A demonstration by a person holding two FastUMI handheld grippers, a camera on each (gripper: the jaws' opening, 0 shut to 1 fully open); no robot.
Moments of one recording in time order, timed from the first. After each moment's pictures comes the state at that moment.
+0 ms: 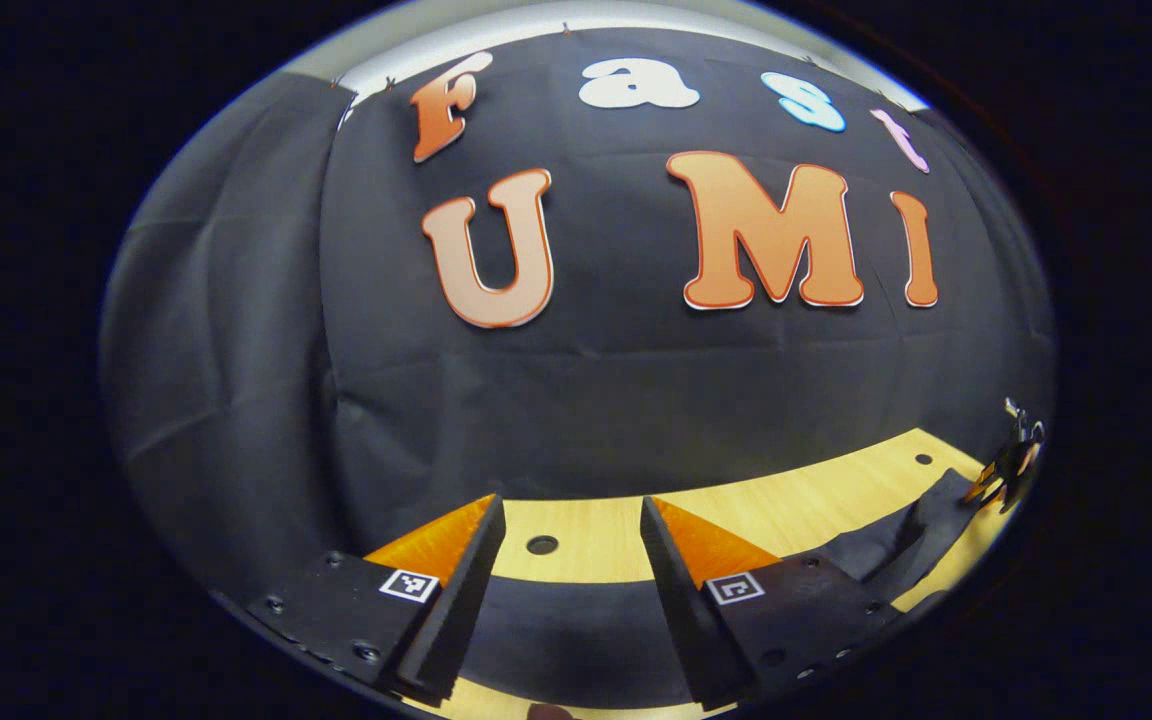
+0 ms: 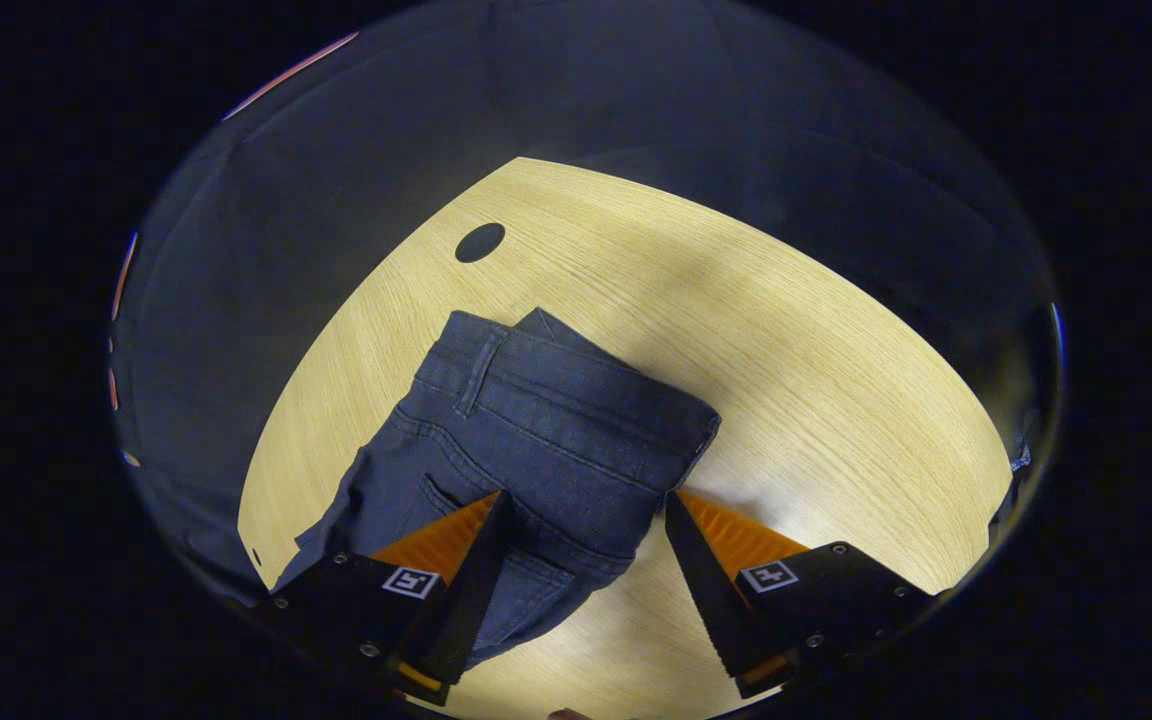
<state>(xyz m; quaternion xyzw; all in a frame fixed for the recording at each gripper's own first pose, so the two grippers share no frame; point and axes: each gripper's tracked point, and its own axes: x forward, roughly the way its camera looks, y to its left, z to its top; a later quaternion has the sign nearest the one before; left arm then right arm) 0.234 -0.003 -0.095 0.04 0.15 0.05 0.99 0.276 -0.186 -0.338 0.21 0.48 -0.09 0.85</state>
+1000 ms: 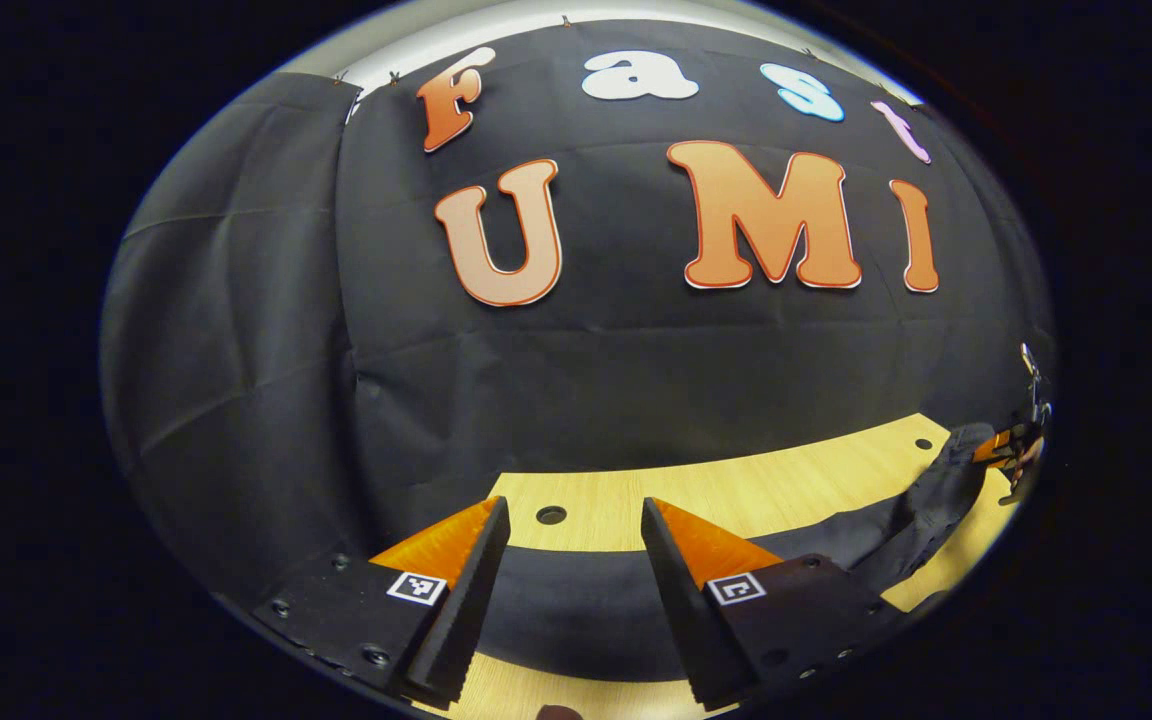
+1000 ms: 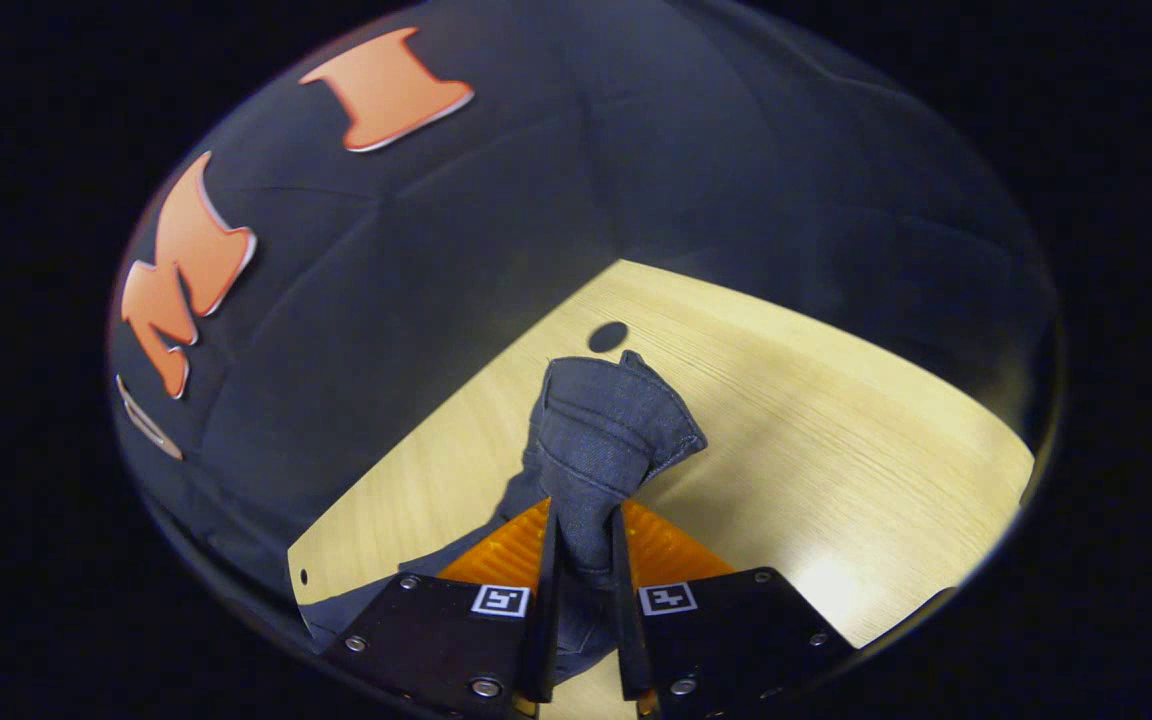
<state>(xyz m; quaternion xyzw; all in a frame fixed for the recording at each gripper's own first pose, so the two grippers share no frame) 0.212 -0.016 -0.103 0.02 0.19 0.04 0.98 0.267 -0.115 -0.214 0.21 0.30 -0.01 0.93</state>
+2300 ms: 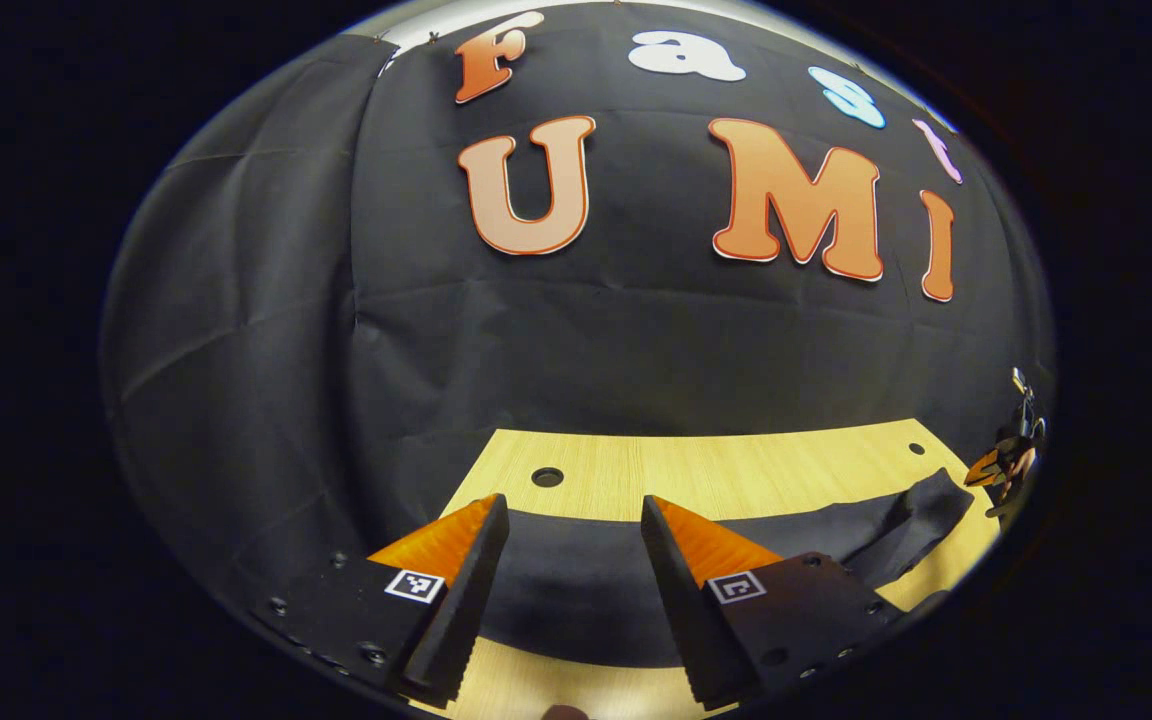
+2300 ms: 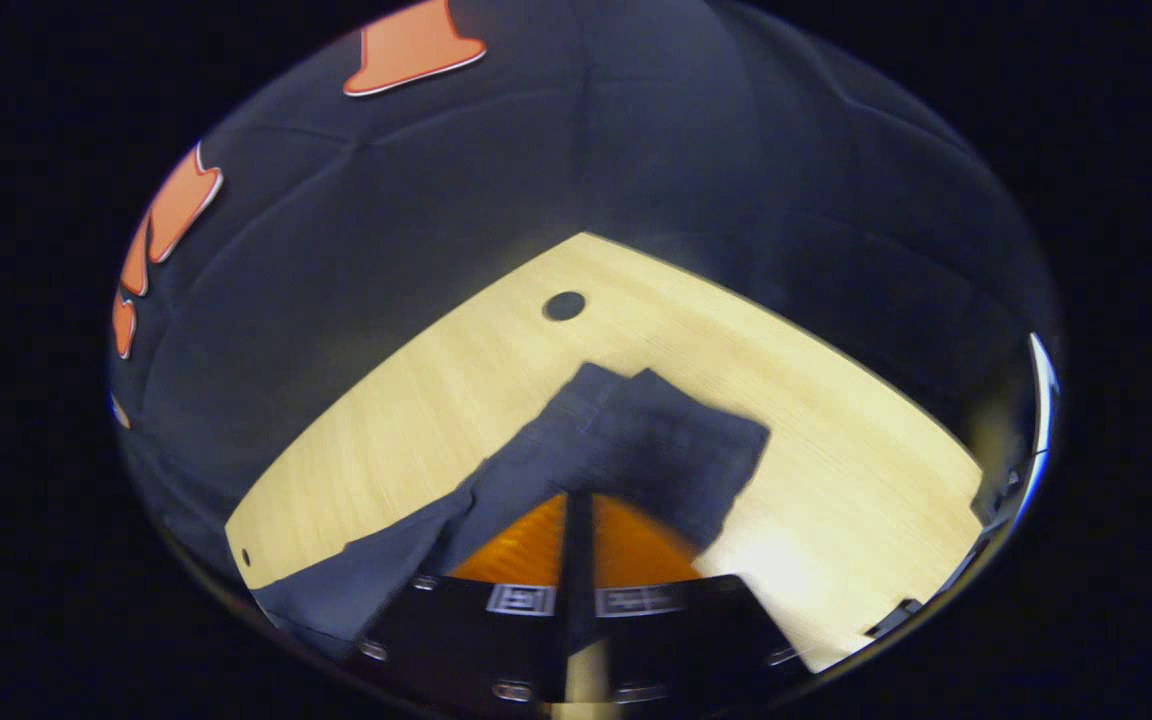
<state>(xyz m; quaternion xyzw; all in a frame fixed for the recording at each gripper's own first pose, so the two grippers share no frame) 0.203 0.007 -0.152 -0.03 0.25 0.05 0.97 0.235 -0.019 -0.178 0.20 0.37 -0.12 0.90</state>
